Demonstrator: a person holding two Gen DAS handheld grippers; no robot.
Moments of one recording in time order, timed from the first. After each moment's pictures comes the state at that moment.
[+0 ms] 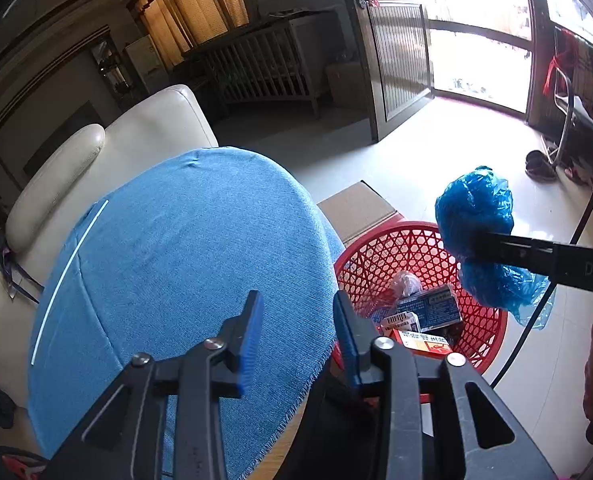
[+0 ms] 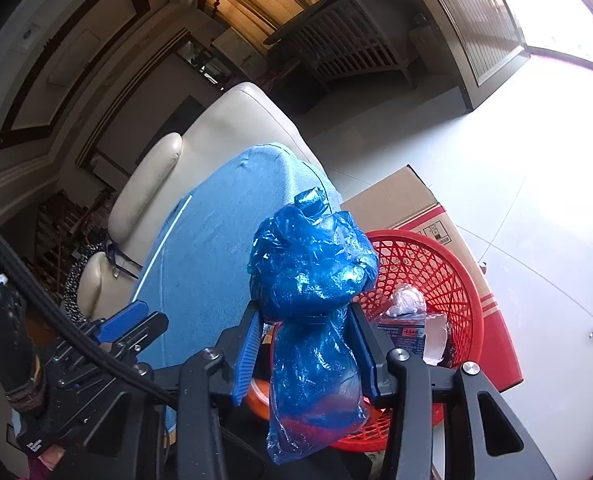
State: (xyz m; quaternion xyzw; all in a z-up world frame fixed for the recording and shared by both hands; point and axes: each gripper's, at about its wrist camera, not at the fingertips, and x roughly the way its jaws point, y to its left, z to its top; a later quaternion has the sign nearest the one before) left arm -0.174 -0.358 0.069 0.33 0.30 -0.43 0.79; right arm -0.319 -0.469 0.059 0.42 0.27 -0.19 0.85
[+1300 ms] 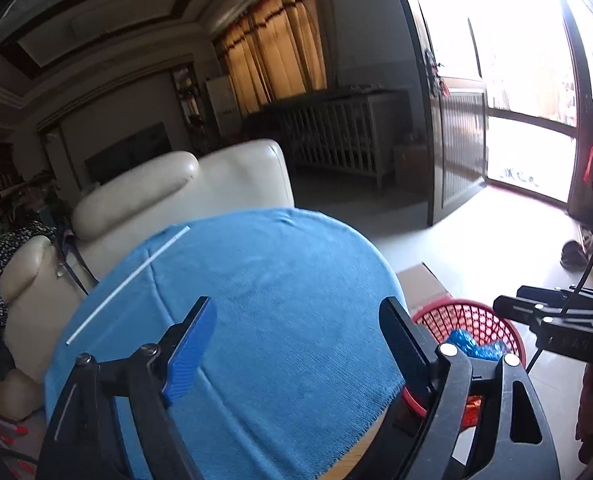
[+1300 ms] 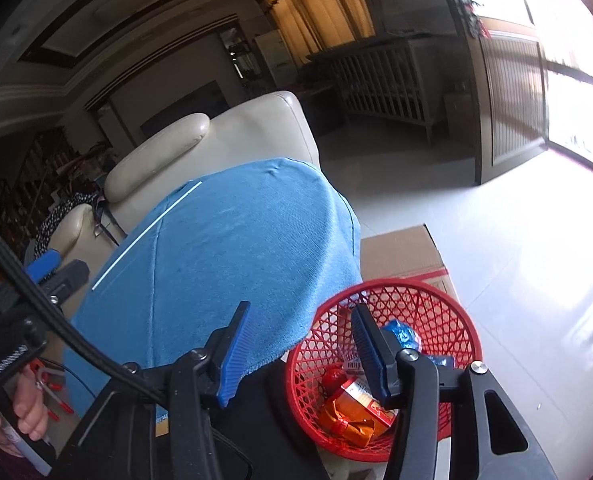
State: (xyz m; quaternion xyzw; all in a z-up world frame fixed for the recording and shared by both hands) left arm -0.147 -0.260 0.146 0.21 0.20 -0.37 0.88; right arm -0.276 -0.401 0.122 0.26 0.28 -0.22 0.90
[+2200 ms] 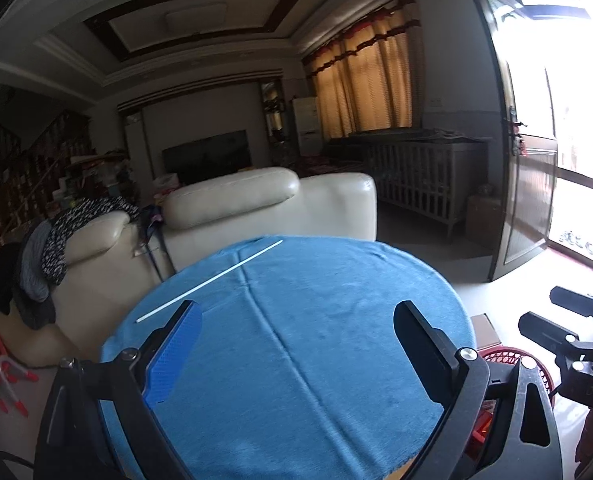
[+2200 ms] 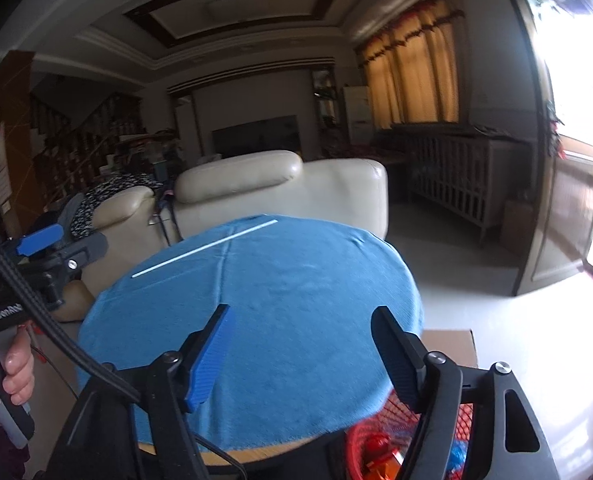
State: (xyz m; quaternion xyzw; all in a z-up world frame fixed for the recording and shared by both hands) left arm -0.111 -0.155 0.191 0.12 0.18 -0.25 0.94; right arm -0.227 -0.293 0.204 0.10 0.21 -0.14 0.96
